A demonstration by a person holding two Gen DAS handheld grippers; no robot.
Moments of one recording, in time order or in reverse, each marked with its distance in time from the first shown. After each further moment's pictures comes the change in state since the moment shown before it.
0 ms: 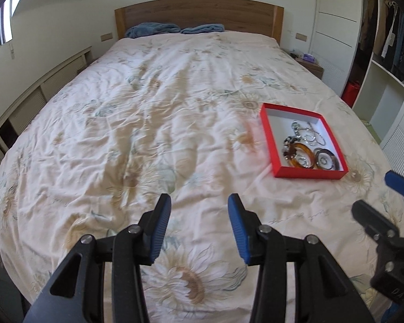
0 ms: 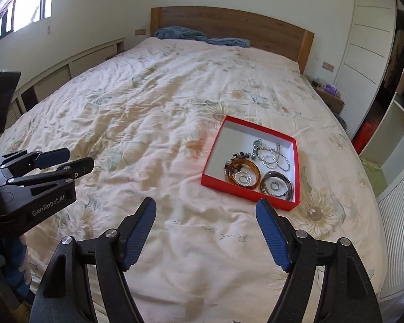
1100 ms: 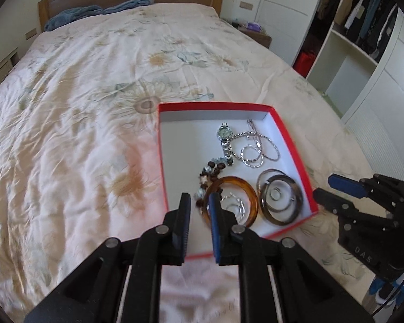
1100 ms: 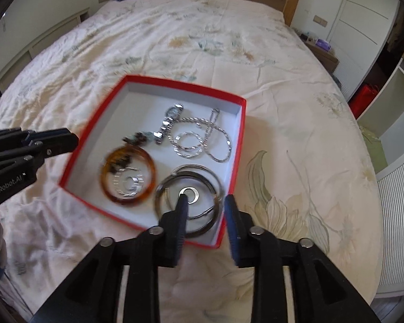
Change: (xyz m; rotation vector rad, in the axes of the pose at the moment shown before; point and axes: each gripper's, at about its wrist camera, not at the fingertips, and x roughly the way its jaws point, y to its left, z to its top) left arm 0.150 -0.149 0.095 0.141 0.145 -0.305; right arm 0.158 -0.165 0.030 0.074 0.236 -0.044
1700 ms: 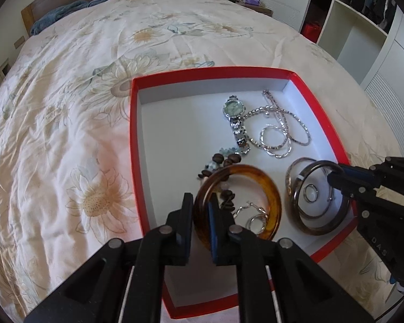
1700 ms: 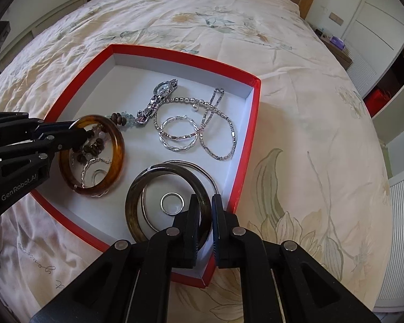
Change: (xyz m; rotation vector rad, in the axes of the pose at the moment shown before) left arm 0.092 -0.011 0.010 0.093 0.111 0.069; right arm 0.079 -0.014 0.005 -0.080 0.092 0.000
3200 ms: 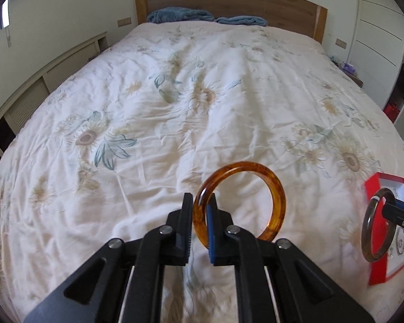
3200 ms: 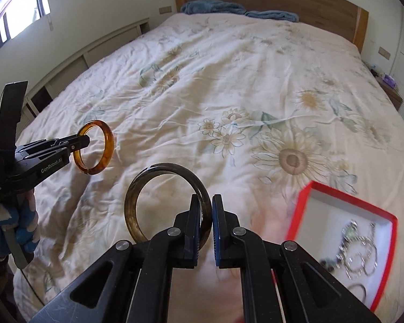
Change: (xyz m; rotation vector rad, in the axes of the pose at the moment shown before) left arm -0.105 0.309 -0.033 -0.334 -0.199 0.283; right arm -0.052 0.205 0.133 -0.046 -0.193 0.264
